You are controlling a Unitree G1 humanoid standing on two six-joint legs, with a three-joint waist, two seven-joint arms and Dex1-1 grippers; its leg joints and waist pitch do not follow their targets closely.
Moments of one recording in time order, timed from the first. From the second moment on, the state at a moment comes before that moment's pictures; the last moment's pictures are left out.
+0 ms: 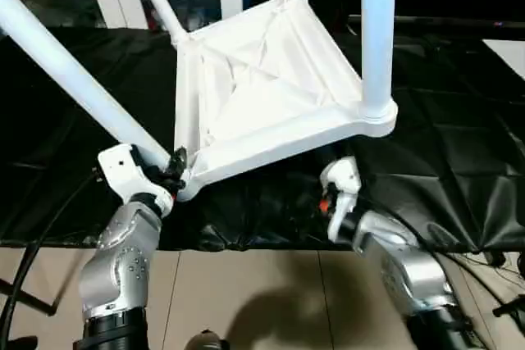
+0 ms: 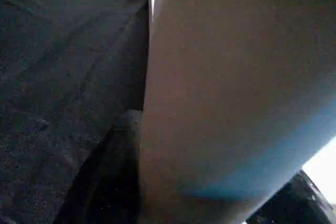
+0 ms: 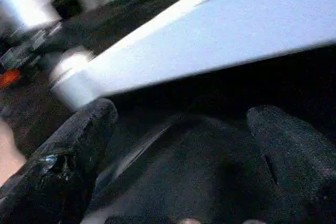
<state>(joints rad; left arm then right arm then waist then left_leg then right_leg) -0.22 -0.03 0.33 -0.03 -0.35 0.49 -0.10 -0.26 -0.09 0.07 0.24 0.31 0.27 0.61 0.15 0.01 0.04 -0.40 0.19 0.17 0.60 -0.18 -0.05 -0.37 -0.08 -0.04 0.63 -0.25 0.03</state>
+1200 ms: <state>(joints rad) -0.04 0.04 0.16 -0.30 -0.29 0.59 -0.13 -0.64 0.14 -0.44 0.86 0.81 0.32 0.53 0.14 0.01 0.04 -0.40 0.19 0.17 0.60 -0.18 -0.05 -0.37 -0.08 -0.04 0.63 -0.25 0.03</state>
